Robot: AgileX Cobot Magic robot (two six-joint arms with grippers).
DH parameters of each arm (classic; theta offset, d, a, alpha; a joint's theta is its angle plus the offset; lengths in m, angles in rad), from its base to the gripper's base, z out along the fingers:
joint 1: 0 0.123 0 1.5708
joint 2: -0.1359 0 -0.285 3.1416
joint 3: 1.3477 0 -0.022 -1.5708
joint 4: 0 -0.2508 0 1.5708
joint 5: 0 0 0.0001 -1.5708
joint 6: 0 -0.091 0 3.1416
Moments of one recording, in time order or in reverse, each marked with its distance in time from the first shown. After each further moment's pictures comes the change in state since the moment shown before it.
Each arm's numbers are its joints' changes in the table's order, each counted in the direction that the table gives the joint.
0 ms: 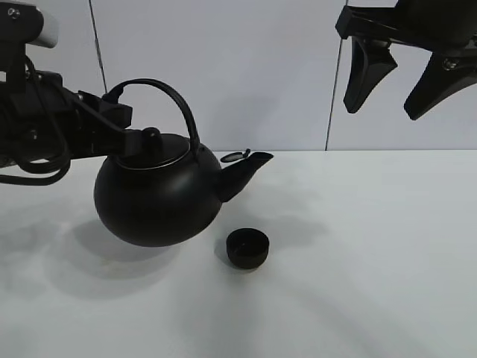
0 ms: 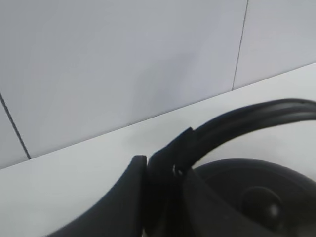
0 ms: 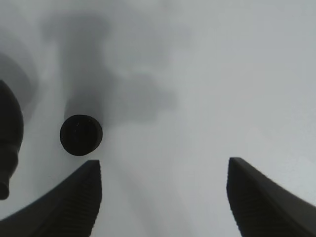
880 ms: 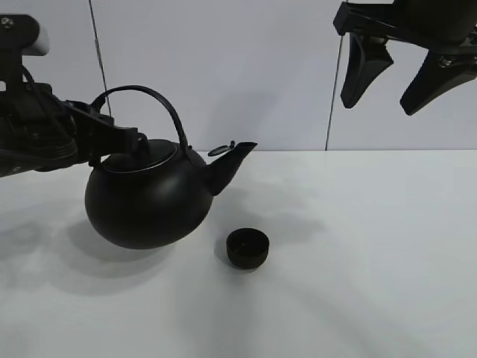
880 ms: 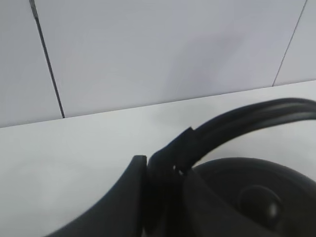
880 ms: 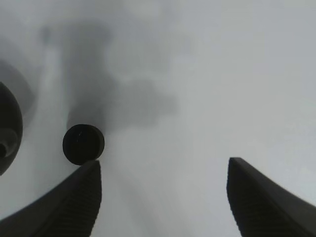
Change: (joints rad) left arm -0.090 0.000 -0.001 0.341 0.027 -0.081; right arm 0.000 0.000 0.000 0.000 -0.032 0.000
